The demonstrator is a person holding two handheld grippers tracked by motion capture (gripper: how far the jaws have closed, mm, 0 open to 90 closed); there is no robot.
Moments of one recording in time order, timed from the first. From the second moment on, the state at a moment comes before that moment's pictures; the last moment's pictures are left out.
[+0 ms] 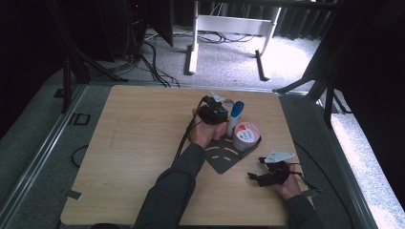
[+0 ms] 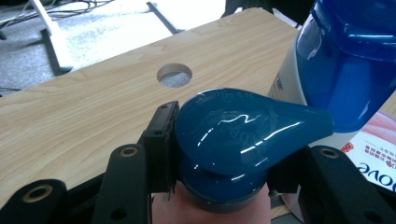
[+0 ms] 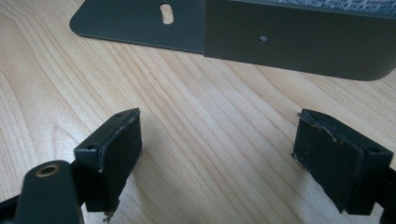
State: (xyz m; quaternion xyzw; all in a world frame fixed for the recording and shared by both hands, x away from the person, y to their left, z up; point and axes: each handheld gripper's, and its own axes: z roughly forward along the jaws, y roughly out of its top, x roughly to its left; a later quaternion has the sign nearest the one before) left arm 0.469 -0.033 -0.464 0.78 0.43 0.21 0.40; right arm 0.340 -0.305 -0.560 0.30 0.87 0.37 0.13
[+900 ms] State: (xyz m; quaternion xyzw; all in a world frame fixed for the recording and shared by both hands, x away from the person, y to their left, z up) left arm 0.463 -0.033 -0.468 0.78 0.42 0.21 0.40; right arm 0.340 -0.305 -0.560 0.30 0.87 0.37 0.13
